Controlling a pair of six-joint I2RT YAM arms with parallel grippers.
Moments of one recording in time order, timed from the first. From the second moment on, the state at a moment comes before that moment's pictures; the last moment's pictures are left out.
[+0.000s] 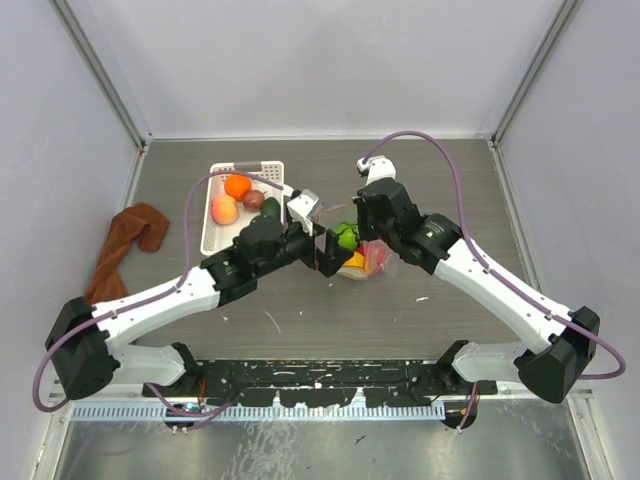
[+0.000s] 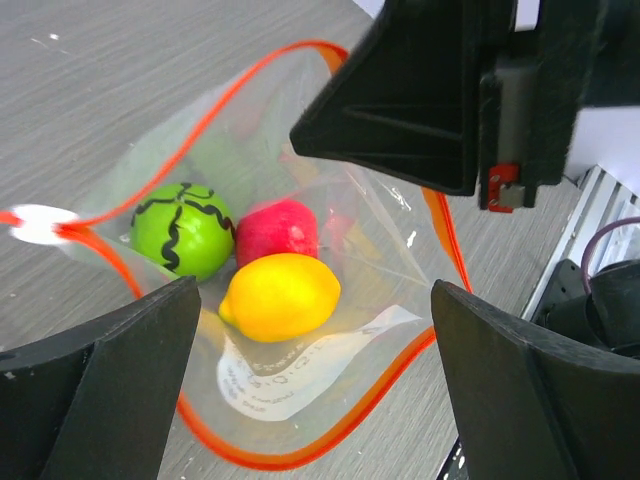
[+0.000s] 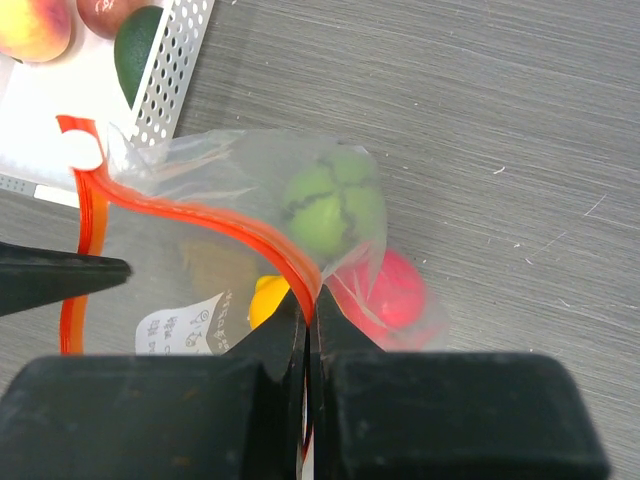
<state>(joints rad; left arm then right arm) -0.92 1.26 0.88 0.19 0.05 -0.28 0.74 1.24 1.22 -0.59 0.34 0.32</state>
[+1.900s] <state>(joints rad) -0.32 1.80 1.24 -0.26 -0.04 -0.57 0.74 1.23 1.19 -0.55 0.32 0.29</state>
